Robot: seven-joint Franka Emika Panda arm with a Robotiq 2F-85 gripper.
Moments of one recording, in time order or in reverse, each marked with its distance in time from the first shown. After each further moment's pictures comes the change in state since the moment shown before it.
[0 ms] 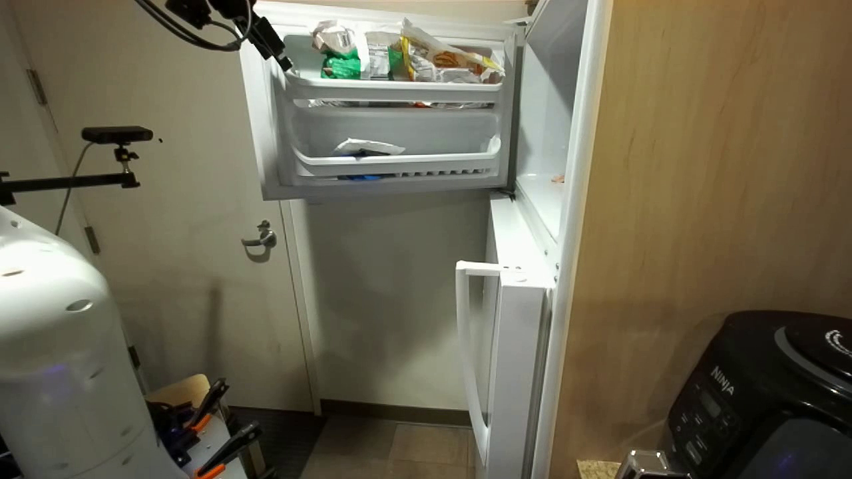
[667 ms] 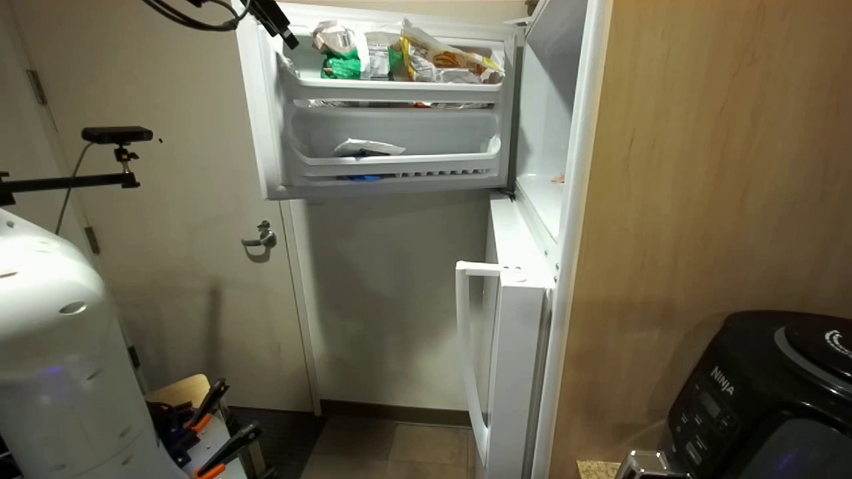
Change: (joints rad) arm -0.034 -0.053 -0.048 0.013 -0.001 -0.005 0.000
